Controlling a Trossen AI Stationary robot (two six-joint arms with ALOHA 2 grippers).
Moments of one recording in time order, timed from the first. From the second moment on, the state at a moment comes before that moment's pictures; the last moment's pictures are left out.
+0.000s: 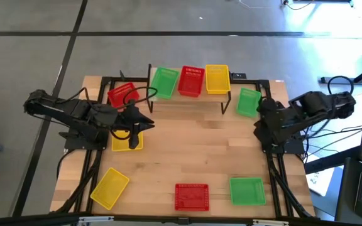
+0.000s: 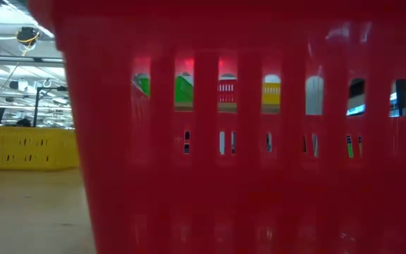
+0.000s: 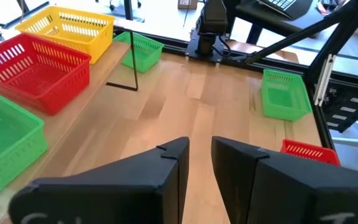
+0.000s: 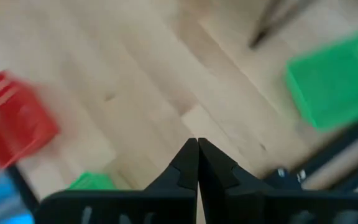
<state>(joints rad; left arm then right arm) -0.28 1.00 1.12 -0.50 -0.43 -0.31 0.33 1.00 1.37 -1.57 0.27 1.02</state>
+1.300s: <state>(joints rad) -0.28 1.00 1.12 -0.50 -0.43 -0.34 -0.45 1.14 1.04 -1.33 0.12 -0.19</state>
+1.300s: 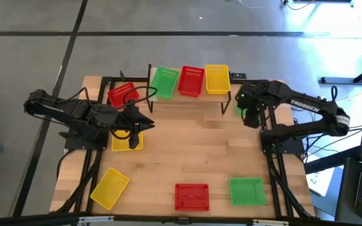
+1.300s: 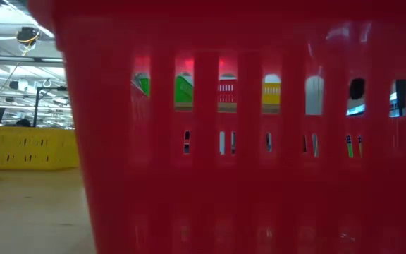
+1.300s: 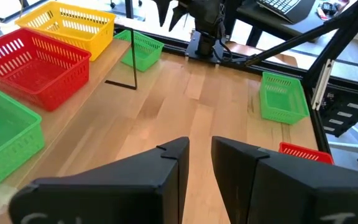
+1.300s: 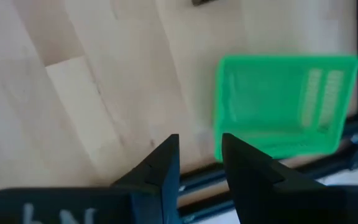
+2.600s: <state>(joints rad) -0.28 1.00 1.12 -0.46 -0.43 -0.34 -0.66 1.17 0.75 -1.02 0.09 -0.32</state>
